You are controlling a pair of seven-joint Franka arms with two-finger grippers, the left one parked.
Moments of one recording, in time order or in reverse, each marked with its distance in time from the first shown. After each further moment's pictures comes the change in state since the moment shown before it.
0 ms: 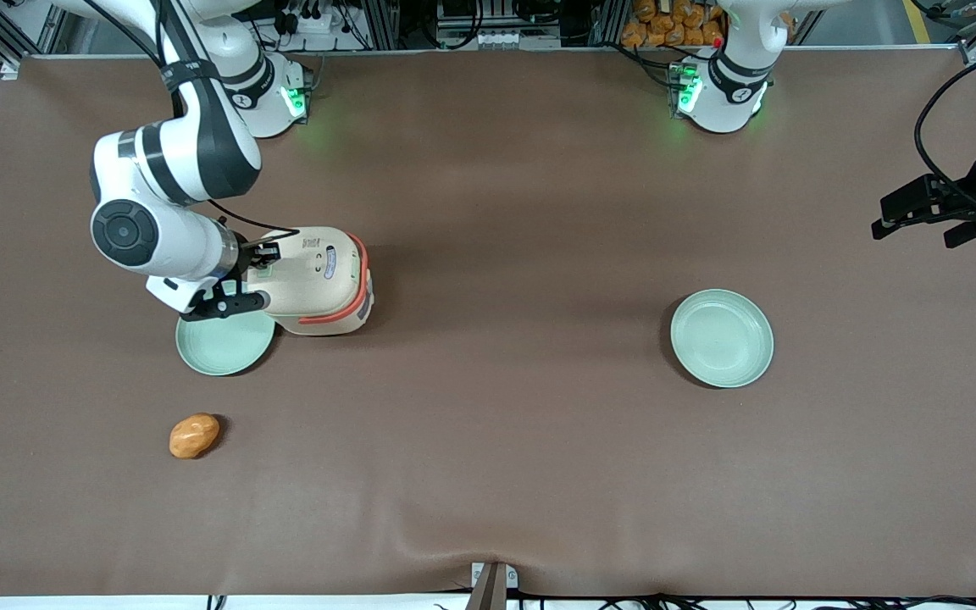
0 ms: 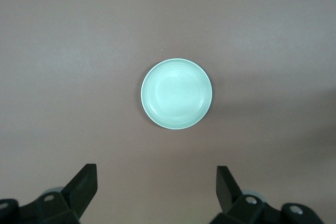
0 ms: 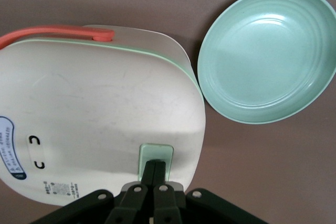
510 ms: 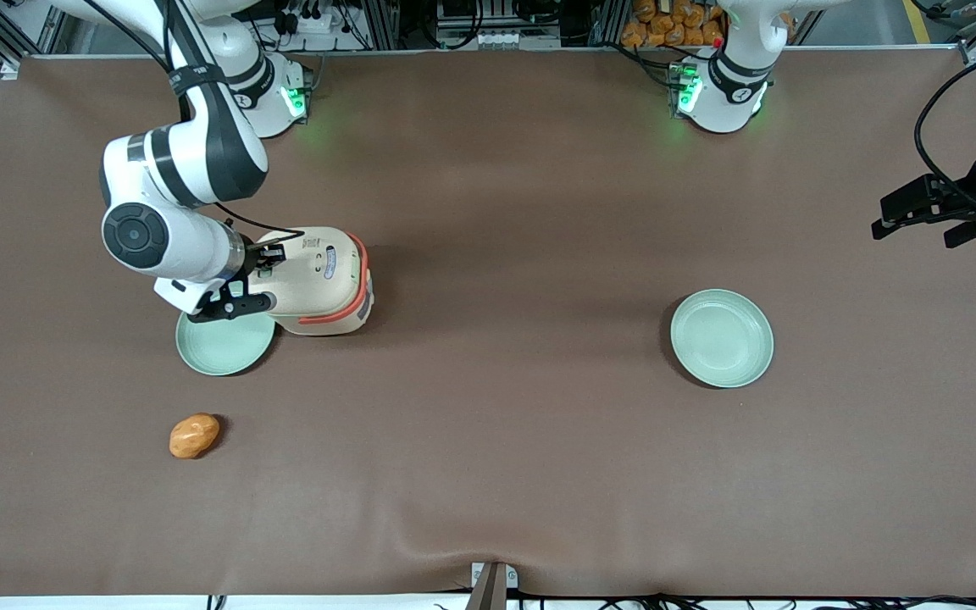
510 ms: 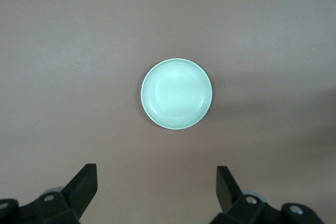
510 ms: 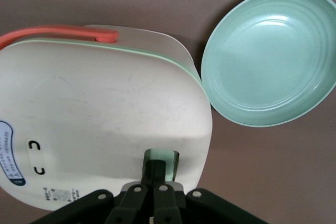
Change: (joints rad) arm 0.008 0.007 -0.001 -0.005 0.000 0.010 0.000
